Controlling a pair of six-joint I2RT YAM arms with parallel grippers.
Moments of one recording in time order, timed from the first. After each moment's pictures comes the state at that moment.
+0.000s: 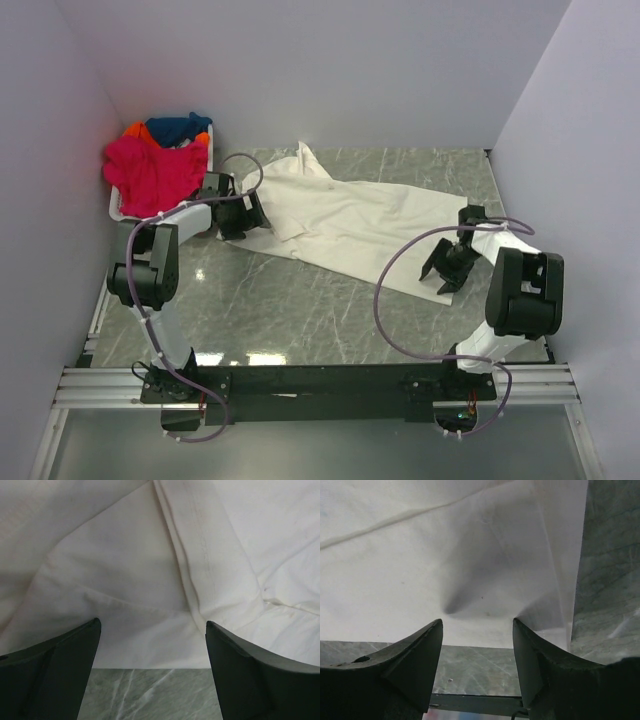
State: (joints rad) left arm -0.15 1.87 1.18 -0.25 0.29 -0.48; right arm -0.16 1.61 0.89 -0.73 -0.18 0.49
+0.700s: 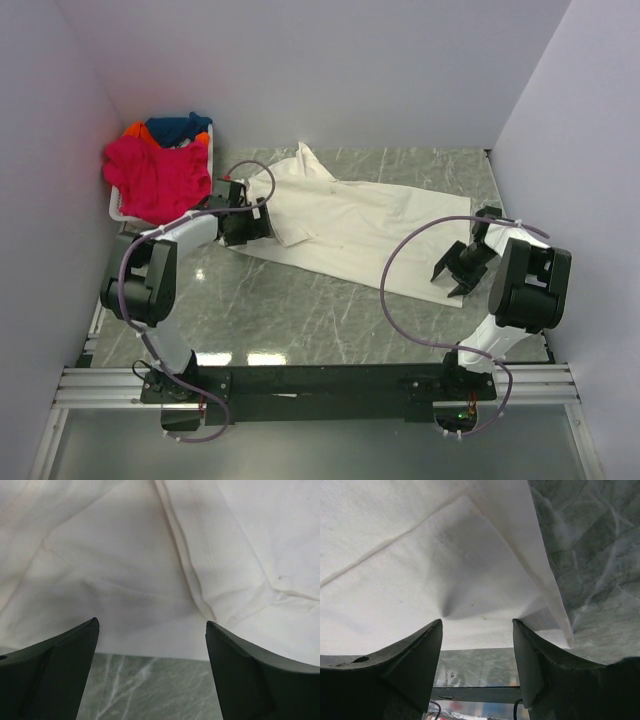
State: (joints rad) left arm -0.24 1.76 1.08 -0.25 0.16 -0.45; right arm -0.29 1.69 0.96 -0.82 -0.18 0.49
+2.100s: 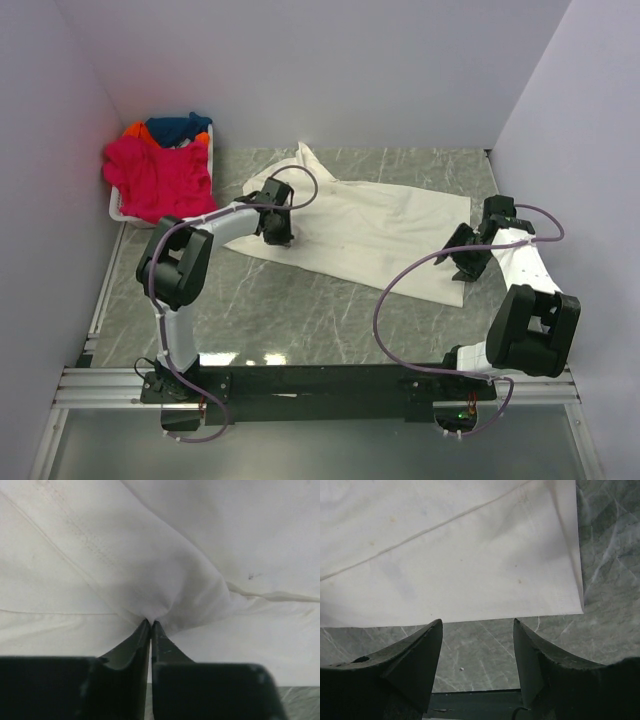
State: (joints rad) left arm -0.48 1.94 1.30 -0.40 0.00 -0.51; right arm -0.25 1.40 0.97 -0.85 -0.20 0.46
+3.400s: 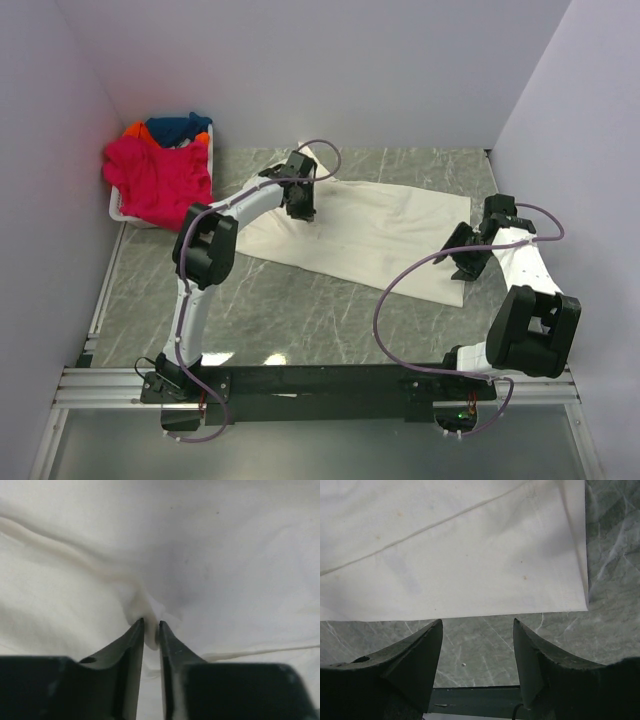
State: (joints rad) left arm -0.51 2.24 1.81 -0.57 0.03 -0.46; right arm -0.25 1.39 0.98 -0.86 -0.23 0.45
